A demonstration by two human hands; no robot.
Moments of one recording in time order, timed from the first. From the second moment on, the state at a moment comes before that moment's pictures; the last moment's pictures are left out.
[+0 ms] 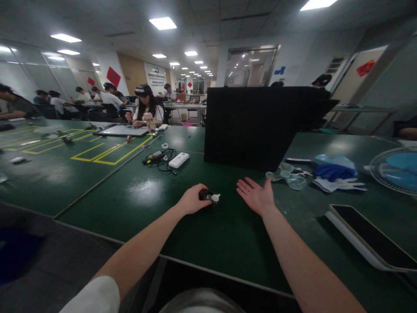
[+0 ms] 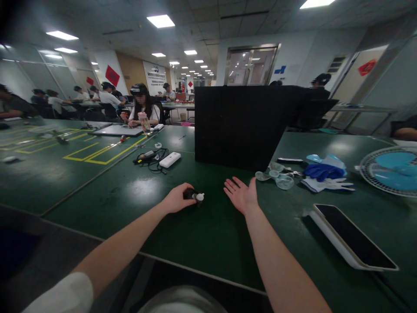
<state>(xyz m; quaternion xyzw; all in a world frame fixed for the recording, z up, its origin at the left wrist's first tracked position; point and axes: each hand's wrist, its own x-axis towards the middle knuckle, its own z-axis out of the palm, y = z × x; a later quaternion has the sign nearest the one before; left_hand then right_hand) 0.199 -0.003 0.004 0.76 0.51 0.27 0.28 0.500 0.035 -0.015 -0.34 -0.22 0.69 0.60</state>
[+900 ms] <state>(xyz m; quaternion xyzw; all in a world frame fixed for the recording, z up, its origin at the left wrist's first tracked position) 0.033 0.048 -0.025 0.51 0.75 0.42 0.09 0.493 0.036 -0.011 -0.36 -0.23 0.68 0.60</state>
